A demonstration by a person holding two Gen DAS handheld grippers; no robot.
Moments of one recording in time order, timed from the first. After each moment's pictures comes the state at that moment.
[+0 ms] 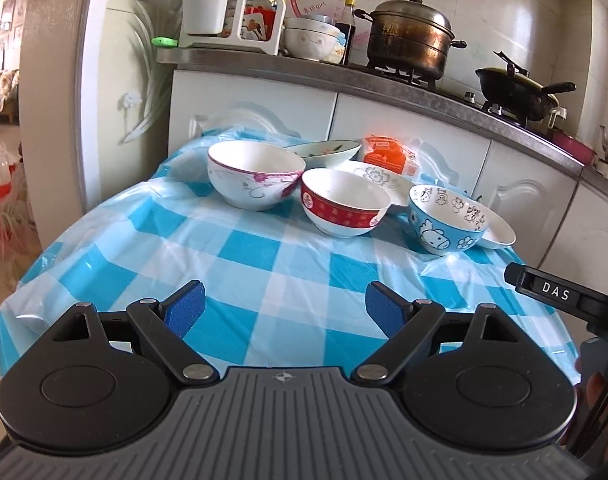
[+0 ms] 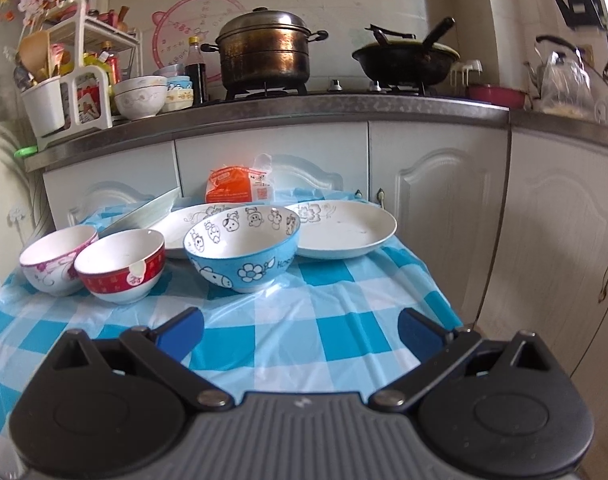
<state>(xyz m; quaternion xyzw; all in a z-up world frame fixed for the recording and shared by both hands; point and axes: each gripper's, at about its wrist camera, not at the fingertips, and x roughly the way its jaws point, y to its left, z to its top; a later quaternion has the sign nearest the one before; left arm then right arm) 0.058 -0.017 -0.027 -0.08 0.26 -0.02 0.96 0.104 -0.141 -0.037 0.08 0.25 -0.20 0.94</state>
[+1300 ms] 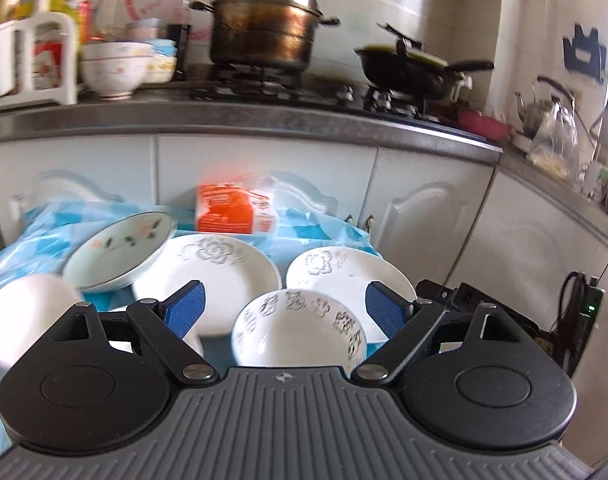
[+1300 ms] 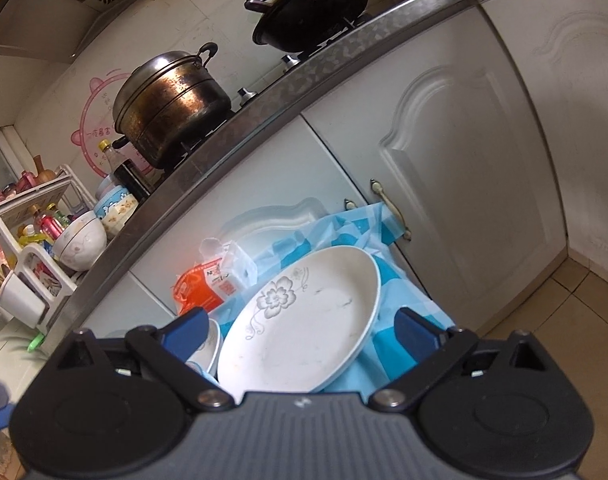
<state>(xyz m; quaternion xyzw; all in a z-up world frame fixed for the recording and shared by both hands) 0.248 -0.160 0.044 -0.01 0.28 -0.20 0.94 0.191 -0.331 -0.054 0.35 0.20 -0.14 0.90</state>
